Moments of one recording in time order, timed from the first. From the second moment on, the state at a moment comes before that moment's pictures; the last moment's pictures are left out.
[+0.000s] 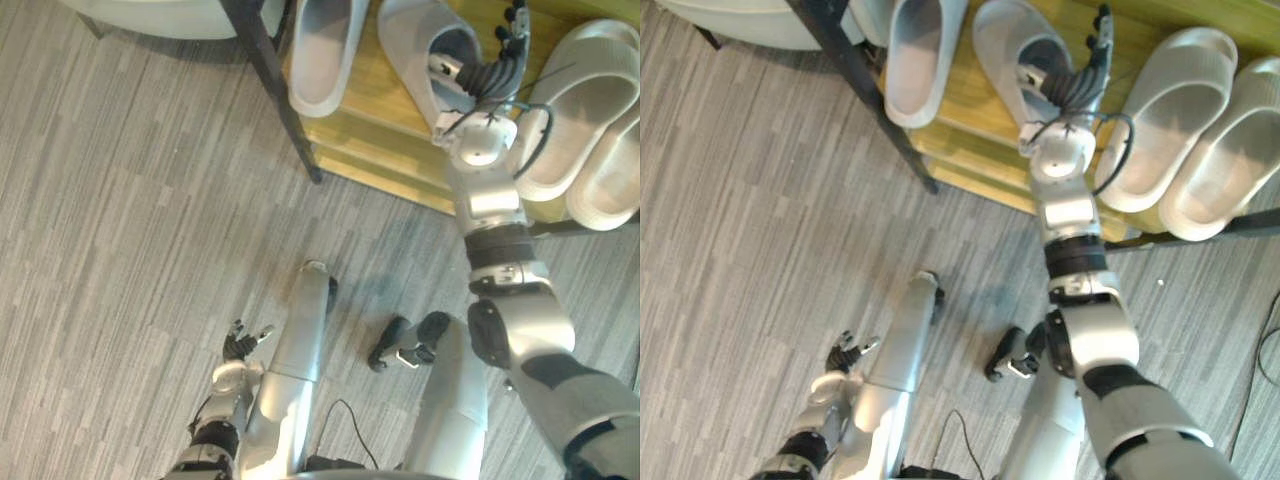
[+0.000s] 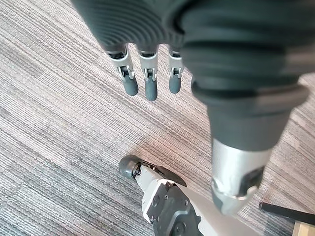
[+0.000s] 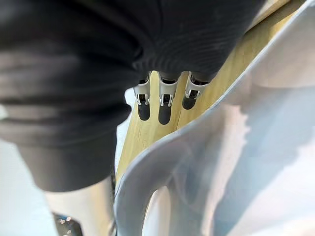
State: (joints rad) left arm -0.18 0.04 0.10 0.86 -0.22 -0.08 0.21; right arm -1.11 -0.26 -0.05 0.60 -0.06 0.04 -0.48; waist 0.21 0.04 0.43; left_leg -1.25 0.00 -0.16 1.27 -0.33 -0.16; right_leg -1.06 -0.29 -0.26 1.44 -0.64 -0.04
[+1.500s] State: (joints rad) left arm -0.19 0.03 0.21 0.84 -0.24 -0.07 0.21; right arm -1.03 -0.04 -0.04 0.53 0.59 -0.13 -0.42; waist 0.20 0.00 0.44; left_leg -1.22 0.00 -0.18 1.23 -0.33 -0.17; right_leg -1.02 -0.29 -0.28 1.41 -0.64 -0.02
